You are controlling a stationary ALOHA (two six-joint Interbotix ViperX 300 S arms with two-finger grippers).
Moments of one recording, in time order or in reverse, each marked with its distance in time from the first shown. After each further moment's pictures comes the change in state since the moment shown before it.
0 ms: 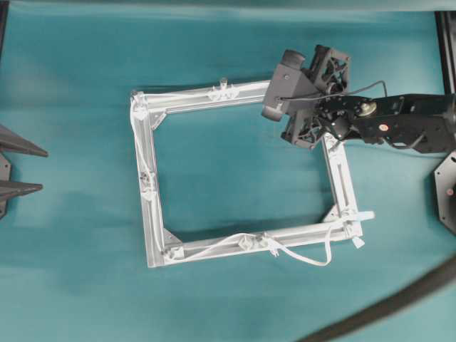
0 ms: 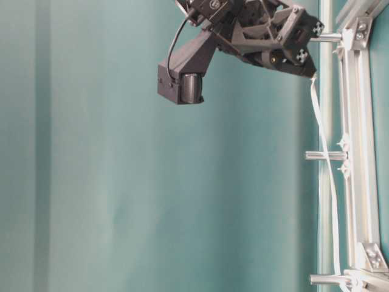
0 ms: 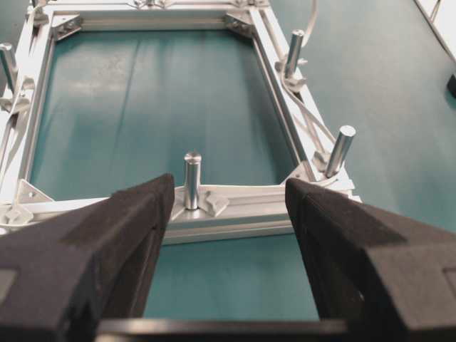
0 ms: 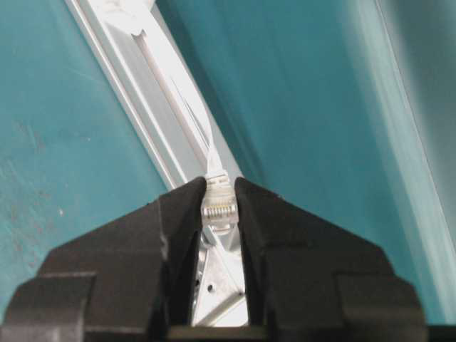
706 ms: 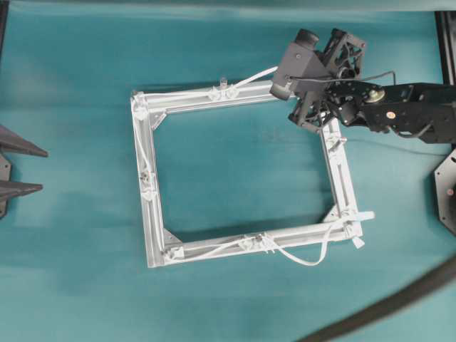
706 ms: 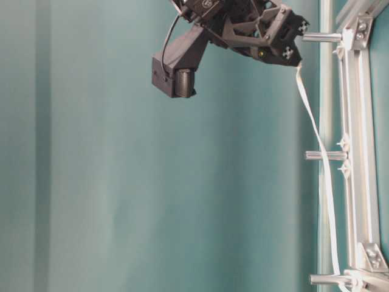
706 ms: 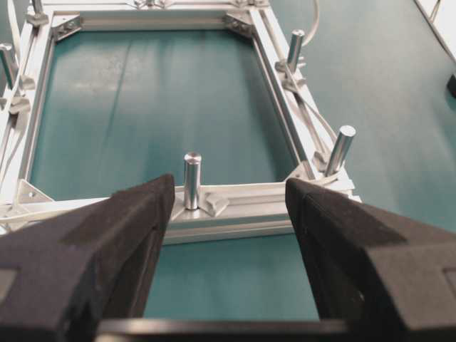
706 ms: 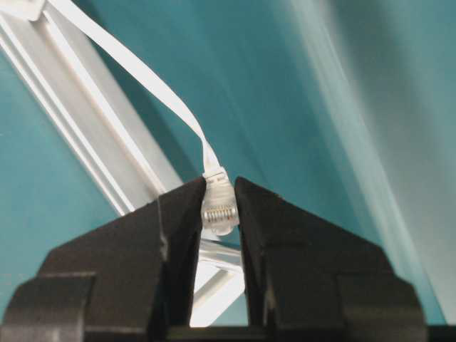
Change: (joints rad) left arm 0.000 0.000 -0.002 0.000 0.000 0.000; right arm -0.054 -0.031 0.002 0.000 0.080 0.005
